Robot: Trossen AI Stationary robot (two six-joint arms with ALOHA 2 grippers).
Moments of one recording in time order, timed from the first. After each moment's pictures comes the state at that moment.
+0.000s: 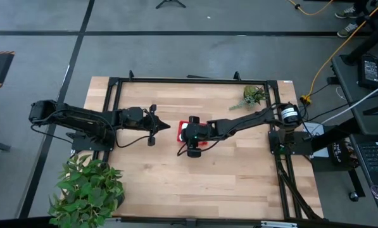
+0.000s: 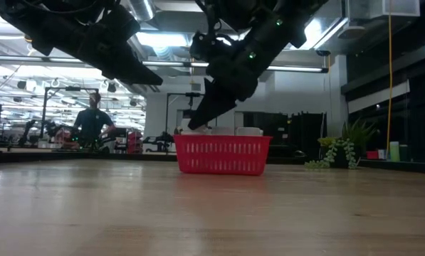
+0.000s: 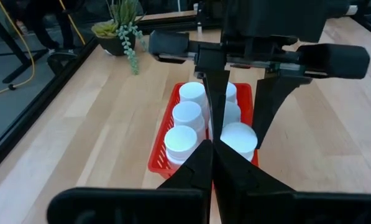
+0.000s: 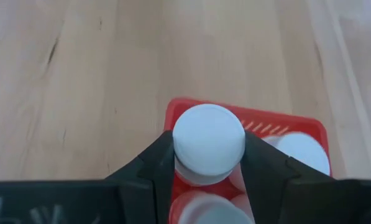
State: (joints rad) left arm 0.09 1.06 0.41 0.27 -0.02 0.09; right arm 0.07 1.93 1.27 -0.17 0.19 -0.06
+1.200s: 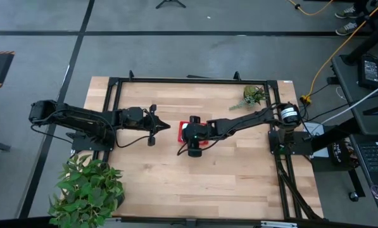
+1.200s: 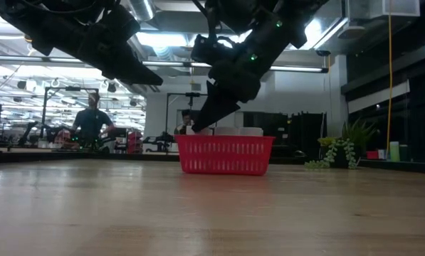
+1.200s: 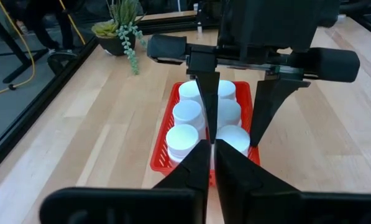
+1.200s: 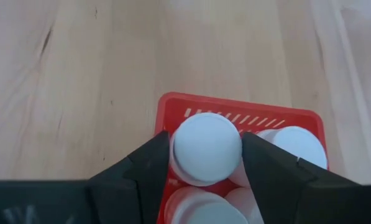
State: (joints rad) left arm 0.09 1.06 0.41 0.27 -0.02 0.09; right arm 0.07 1.93 1.27 -0.20 0.19 -0.06
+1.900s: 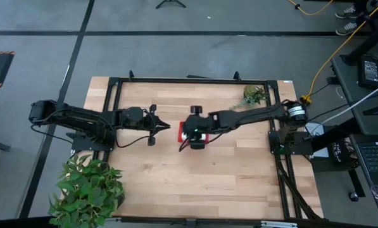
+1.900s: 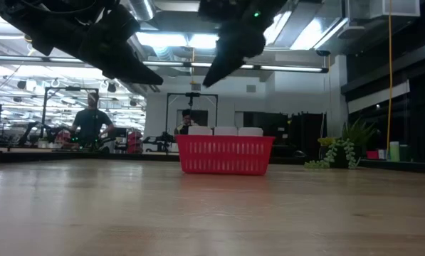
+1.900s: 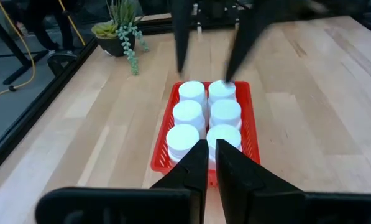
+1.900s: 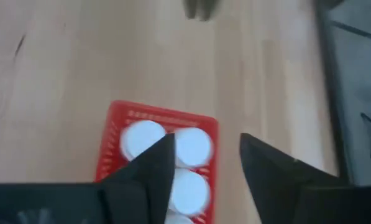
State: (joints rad) left arm 0.09 1.06 0.41 0.27 -0.02 0.10; right arm 0.07 1.86 1.48 -0.53 0.32 -0.19
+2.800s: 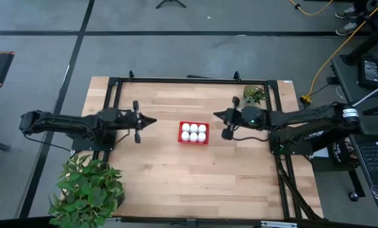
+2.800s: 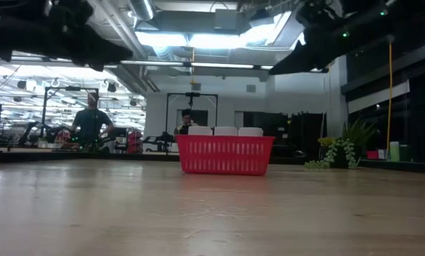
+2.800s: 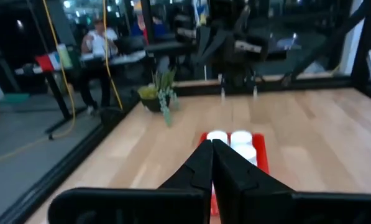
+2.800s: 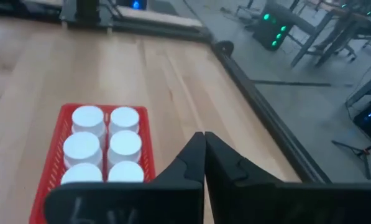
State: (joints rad) left arm 0.09 0.60 0.18 0.34 -0.10 0.09; right arm -0.04 1.13 0.57 0.20 0.33 -0.16
